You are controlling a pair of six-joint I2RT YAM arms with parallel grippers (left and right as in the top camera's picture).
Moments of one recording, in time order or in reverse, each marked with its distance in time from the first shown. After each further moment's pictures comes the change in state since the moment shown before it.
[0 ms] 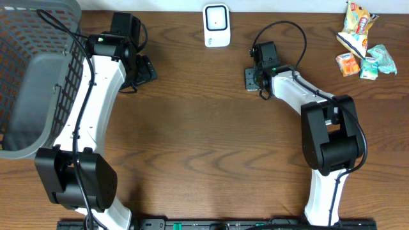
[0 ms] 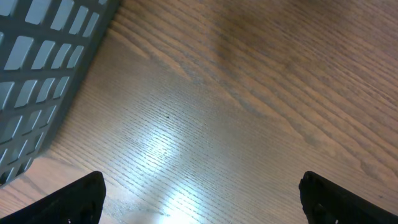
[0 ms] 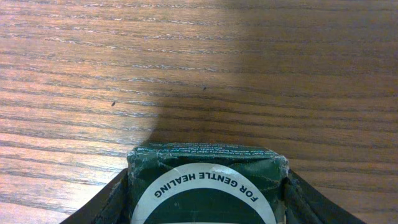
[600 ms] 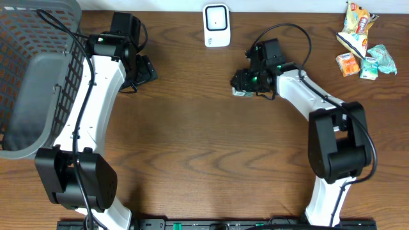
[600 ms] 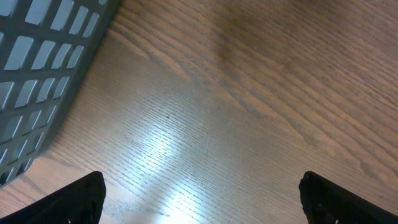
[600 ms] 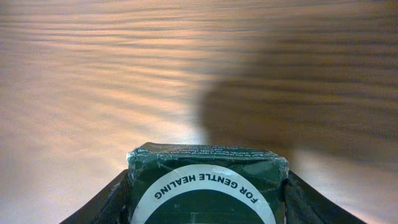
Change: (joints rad) left arm 0.000 0.000 0.000 0.000 0.000 0.000; right arm -0.012 -0.097 -0.003 -0.107 -0.470 0.150
